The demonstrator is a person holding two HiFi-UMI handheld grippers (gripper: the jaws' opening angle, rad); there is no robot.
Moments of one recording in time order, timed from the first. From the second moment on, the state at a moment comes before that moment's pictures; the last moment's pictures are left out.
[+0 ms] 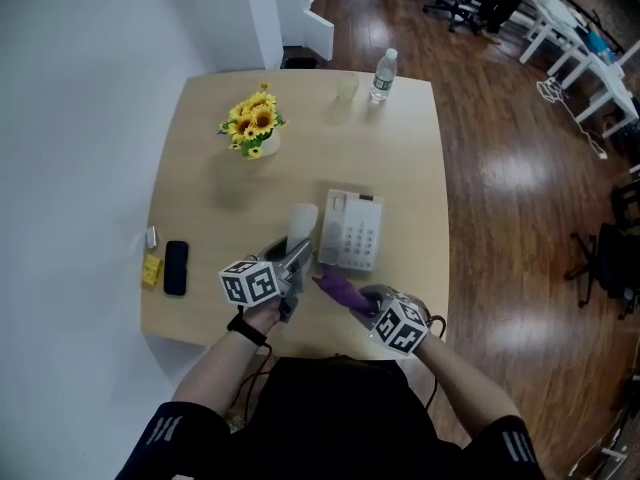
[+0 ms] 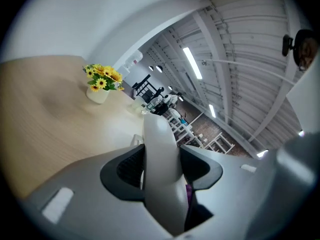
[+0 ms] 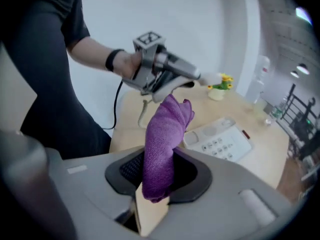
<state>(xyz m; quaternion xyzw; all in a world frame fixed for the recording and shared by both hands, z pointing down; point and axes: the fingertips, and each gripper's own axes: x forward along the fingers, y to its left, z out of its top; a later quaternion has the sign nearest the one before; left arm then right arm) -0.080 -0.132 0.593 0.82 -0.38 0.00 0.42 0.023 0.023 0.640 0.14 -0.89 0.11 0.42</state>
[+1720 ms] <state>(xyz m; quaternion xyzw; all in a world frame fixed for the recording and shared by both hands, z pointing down) -0.051 -0.105 0.566 0.91 -0.33 0.09 0.23 0.100 -0.017 0.523 0.39 -0.87 0.30 0.07</state>
